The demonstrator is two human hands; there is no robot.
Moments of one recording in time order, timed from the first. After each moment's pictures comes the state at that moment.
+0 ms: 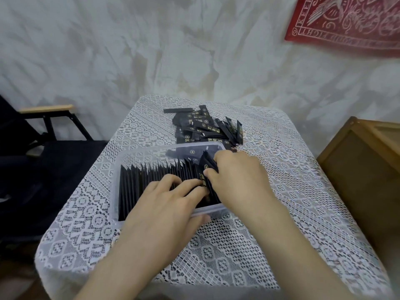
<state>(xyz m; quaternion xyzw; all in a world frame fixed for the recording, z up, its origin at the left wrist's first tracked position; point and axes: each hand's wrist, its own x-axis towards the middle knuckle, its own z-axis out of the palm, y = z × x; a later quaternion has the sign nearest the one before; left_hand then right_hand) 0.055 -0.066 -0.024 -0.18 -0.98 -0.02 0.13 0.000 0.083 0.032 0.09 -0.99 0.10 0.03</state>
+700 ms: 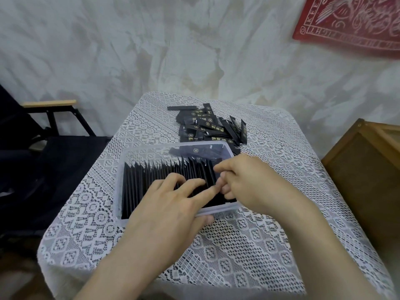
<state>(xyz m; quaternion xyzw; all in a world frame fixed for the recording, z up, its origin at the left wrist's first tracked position) 0.056 -0.066 -0.026 -0.19 -0.97 0.00 0.16 -0.012 0.107 0.021 0.11 -0.95 0.26 -0.11</state>
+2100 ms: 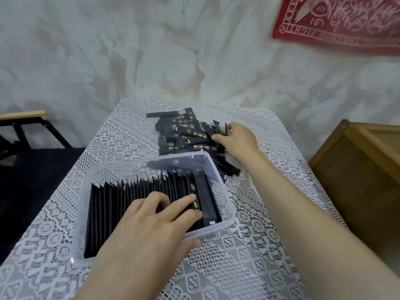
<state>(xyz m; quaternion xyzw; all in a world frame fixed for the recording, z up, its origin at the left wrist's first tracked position) 0.040 -0.061 -0.032 -0.24 -0.96 -0.03 0.17 -0.190 0.144 -0.024 -0.02 -0.97 0.25 0.07</state>
